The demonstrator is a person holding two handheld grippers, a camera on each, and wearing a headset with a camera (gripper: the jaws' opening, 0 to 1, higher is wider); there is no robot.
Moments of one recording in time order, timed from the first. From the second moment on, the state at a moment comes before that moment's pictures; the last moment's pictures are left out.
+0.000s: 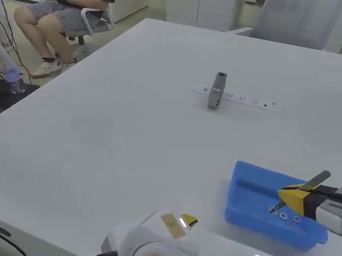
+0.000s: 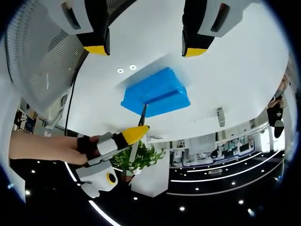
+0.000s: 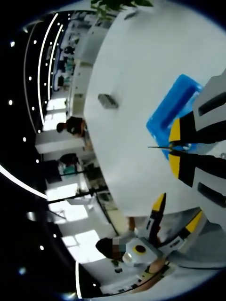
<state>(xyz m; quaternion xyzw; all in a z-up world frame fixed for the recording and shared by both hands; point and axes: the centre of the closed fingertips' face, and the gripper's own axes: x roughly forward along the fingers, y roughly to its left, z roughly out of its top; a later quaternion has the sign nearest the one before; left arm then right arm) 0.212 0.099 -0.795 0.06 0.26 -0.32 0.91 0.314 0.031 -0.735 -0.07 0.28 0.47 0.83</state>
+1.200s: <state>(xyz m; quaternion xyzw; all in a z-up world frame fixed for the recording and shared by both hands) 0.213 0.098 -0.795 0.06 0.26 -0.32 0.91 0.359 0.030 -0.812 -0.09 0.35 0.43 0.83</state>
